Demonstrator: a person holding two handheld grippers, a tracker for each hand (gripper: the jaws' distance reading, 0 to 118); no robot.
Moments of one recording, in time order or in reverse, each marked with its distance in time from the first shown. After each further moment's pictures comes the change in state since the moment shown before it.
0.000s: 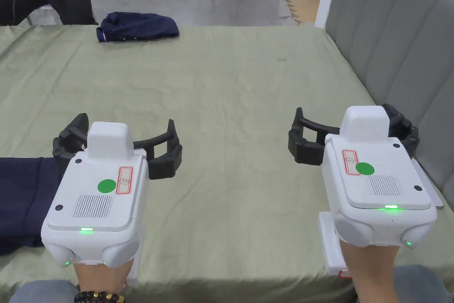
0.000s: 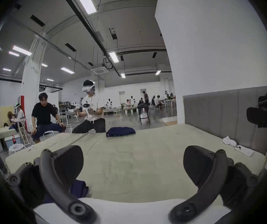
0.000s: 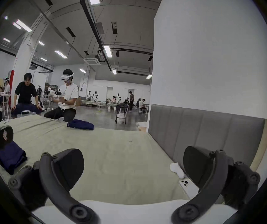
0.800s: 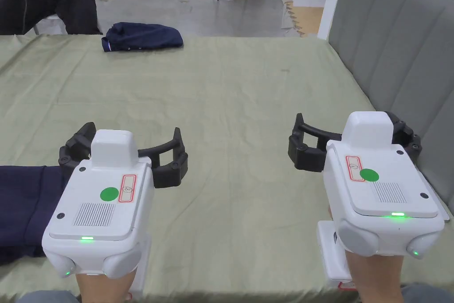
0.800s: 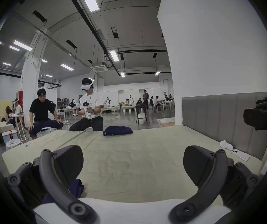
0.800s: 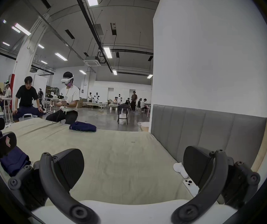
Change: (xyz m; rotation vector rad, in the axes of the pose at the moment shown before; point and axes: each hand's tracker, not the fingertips) left arm -0.002 0.000 0.005 -0.006 -0.018 0.041; right arm -0.004 0.008 -0.002 -0.006 0.019 -0.035
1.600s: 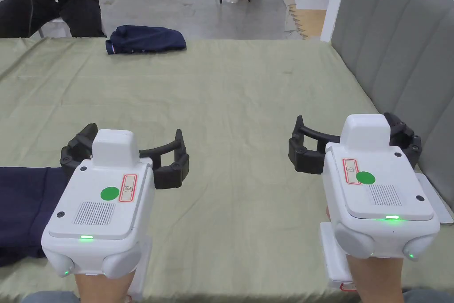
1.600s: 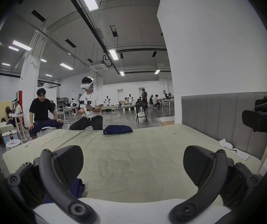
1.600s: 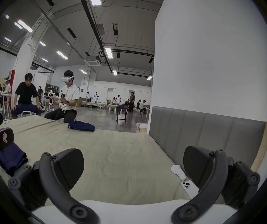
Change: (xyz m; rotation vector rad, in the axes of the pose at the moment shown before) left arm -0.001 0.004 0.002 -0.015 -0.003 0.000; right arm -0.003 -0.004 0.000 0.014 -0.014 0.034
